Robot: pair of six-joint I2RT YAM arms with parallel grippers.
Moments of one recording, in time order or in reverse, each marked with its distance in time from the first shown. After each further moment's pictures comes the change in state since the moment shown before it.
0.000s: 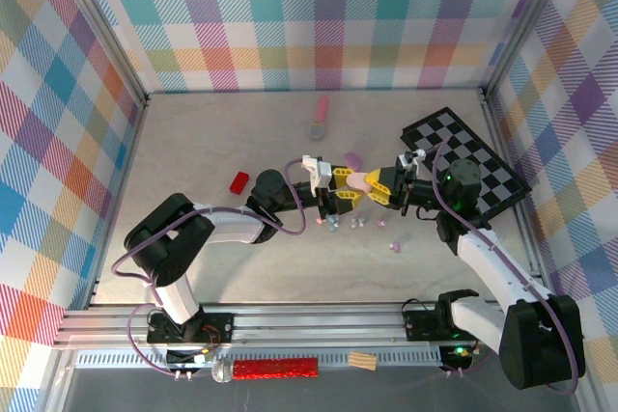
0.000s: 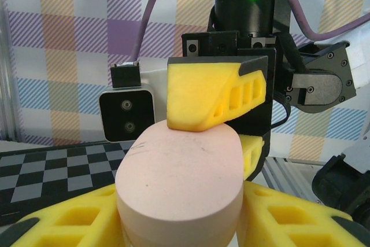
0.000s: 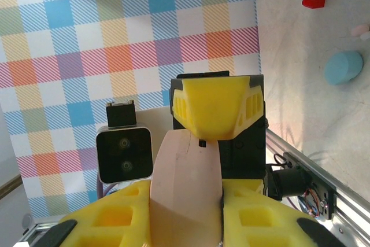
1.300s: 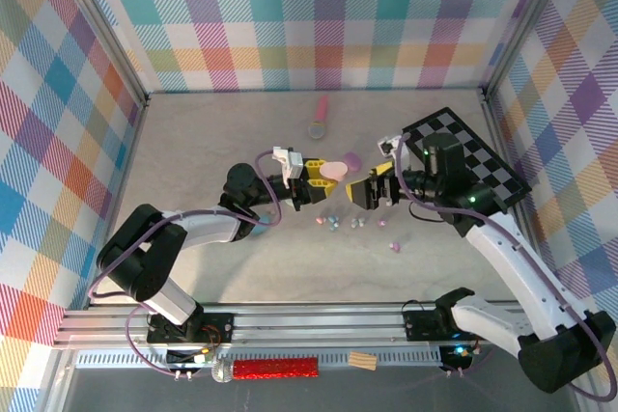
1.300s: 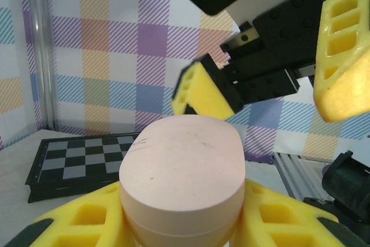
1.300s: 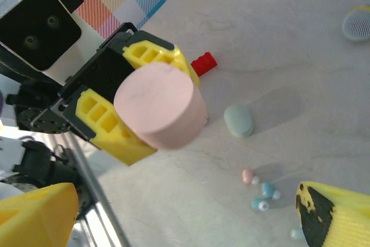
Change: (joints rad) left arm 0.152 -0.156 -0.098 -0.067 0.090 -0.015; right arm 0.272 -0.004 0.506 -1.030 0.570 -1.482
